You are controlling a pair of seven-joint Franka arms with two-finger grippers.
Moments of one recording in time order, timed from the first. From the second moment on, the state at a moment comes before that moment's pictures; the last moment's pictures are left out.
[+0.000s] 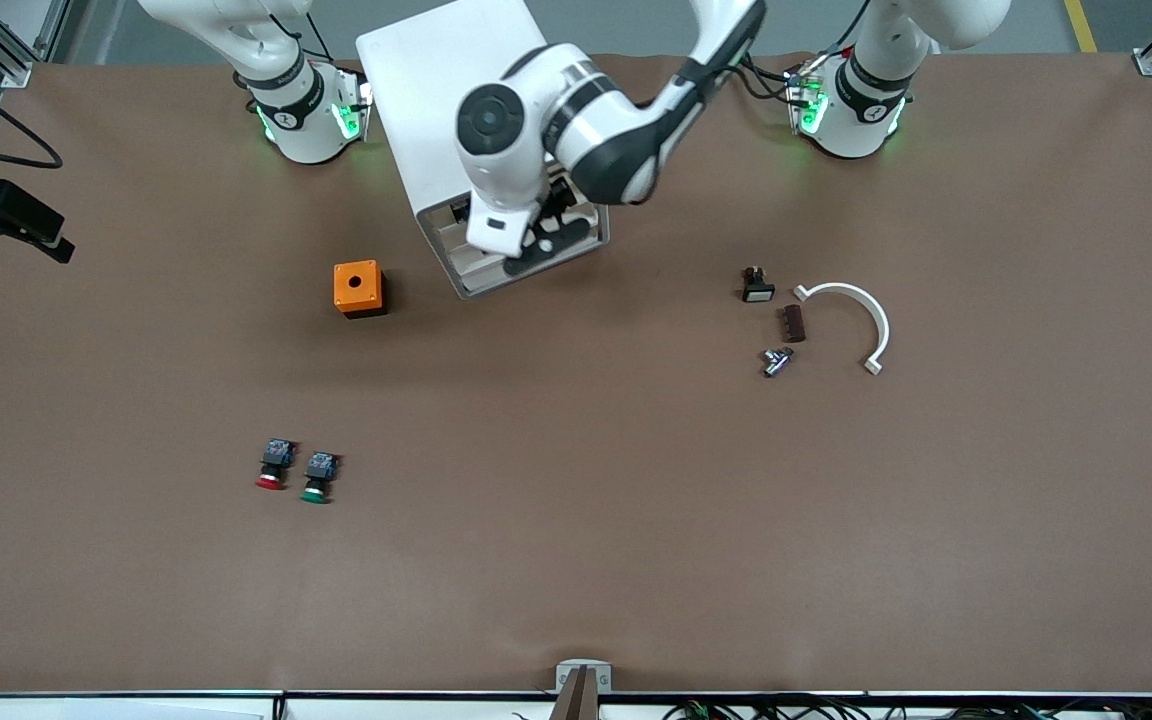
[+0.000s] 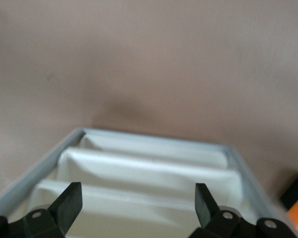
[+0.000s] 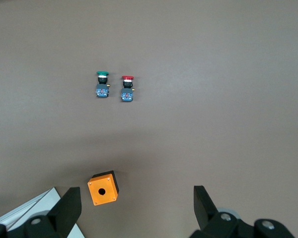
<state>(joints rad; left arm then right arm) -1.05 0.62 0.16 -1.28 -0.29 1.77 -1.37 0.05 -0.07 -0.08 -1.59 -0.01 1.55 0.07</state>
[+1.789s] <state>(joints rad) -0.18 0.22 0.11 -1.30 0.00 1.56 -0.42 0.05 -0.07 -0.07 -1.59 -0.01 1.55 0.08</state>
